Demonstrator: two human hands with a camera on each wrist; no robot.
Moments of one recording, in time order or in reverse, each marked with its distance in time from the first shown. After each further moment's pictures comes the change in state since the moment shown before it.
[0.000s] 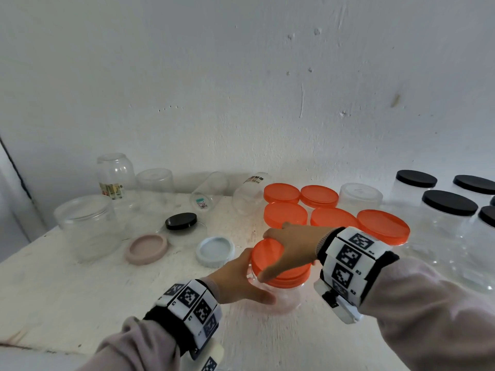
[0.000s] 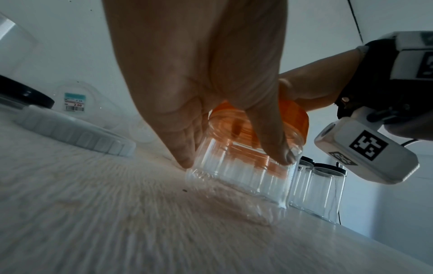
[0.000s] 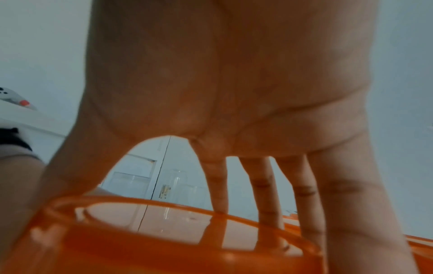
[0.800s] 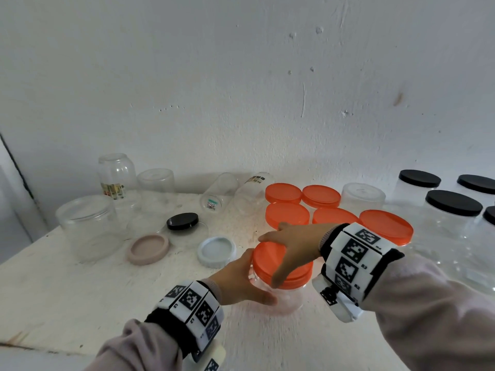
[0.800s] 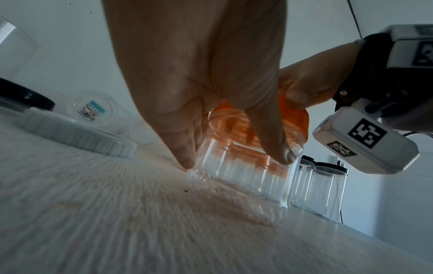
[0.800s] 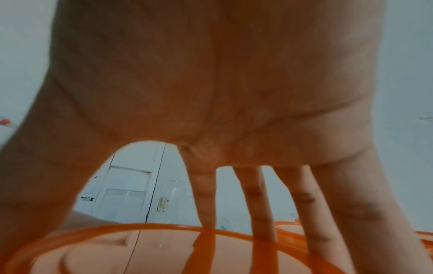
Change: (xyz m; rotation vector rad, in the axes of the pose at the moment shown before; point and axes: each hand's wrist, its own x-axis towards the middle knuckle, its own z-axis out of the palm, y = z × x) left_hand 0.000 0.001 0.001 0.002 0.014 -0.007; right_hand -0.001 0.000 -0.007 -0.043 -0.074 -0.023
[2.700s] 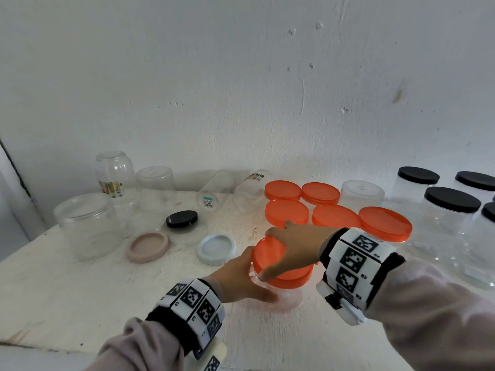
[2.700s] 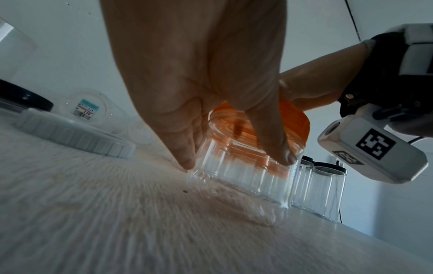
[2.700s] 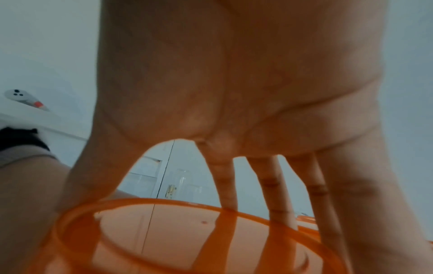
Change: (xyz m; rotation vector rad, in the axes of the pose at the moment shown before) left_hand -0.001 0.000 0.001 0.030 0.010 0.007; right_hand 0.005 0.000 0.014 0.028 0.097 0.039
